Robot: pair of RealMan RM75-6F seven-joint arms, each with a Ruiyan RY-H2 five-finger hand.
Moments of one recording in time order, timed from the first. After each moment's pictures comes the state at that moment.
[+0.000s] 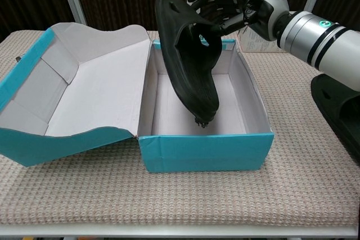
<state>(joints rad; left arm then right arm) -0.22 -1.15 -0.01 -1.42 1.49 1.31 -0.20 0.83 -1.69 0.25 -1.17 -1.40 0.97 0.86</state>
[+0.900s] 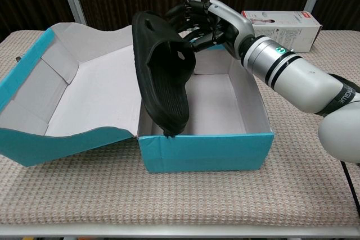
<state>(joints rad) -0.23 -1.17 -0.01 -1.35 1.50 1.29 -0.23 0.89 -1.95 0.26 -0.87 -1.43 1.00 0.96</state>
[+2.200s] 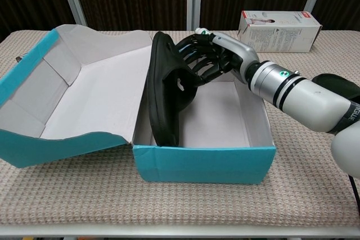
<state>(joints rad) -0.23 -1.20 0.01 -1.31 1.51 1.28 -0.28 0.85 -1.94 0.21 -0.88 -1.41 0.92 0.89</state>
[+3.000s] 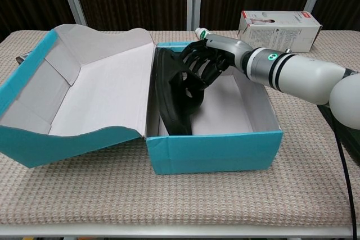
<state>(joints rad) -0.24 -1.21 0.01 -1.30 1.52 1.27 -0.29 0.93 -1.82 0.28 -1.02 -1.19 0.64 0.43</state>
